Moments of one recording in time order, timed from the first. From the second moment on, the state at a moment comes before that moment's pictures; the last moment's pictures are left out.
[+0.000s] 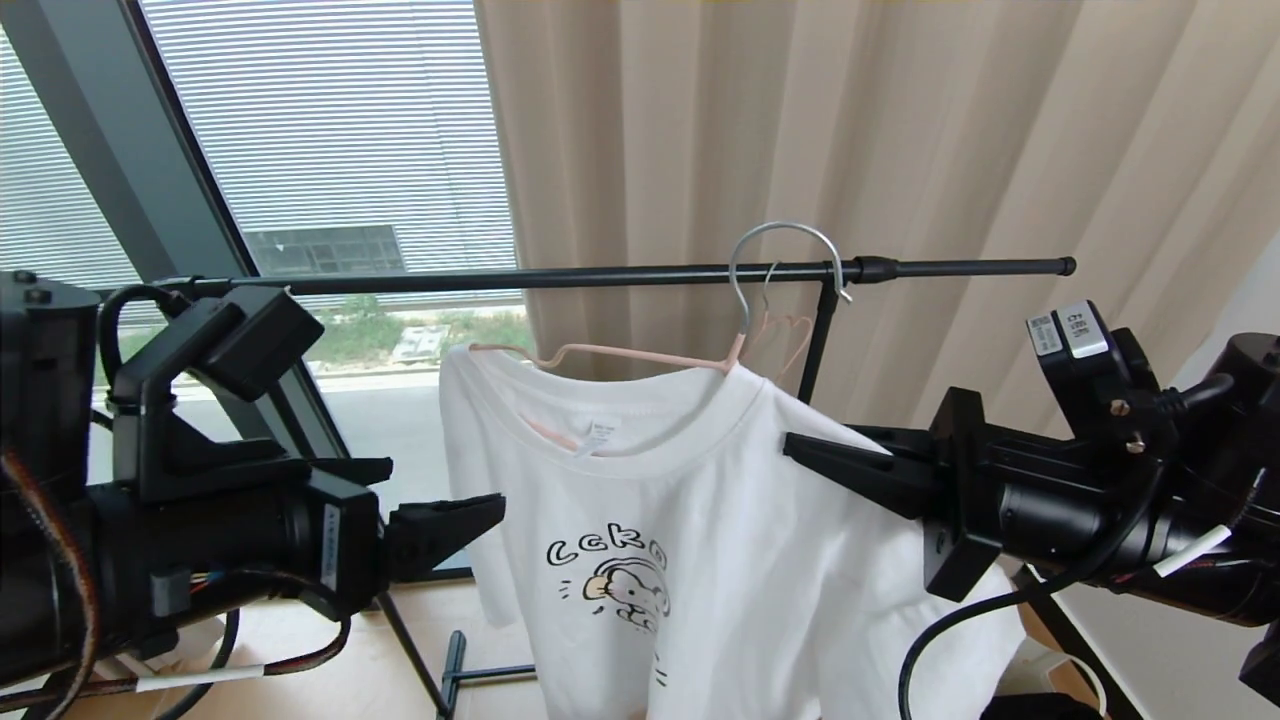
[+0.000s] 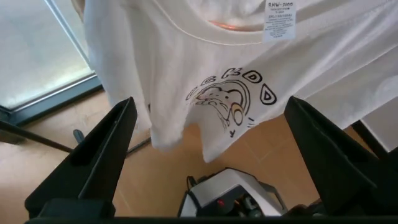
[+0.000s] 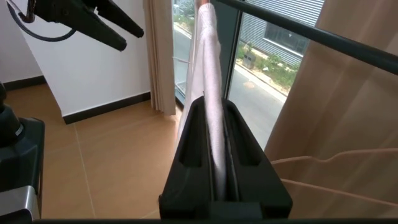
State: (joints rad) left arm -0.62 1.27 -0.81 0.02 0.06 -0.18; right arm 0.53 1.58 -0.51 -1.08 0.59 -0.04
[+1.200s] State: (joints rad) left arm -0.69 1.62 -1.08 0.11 0.40 -0.60; right arm 0.55 1.60 -0.49 -1.12 0.58 -0.04
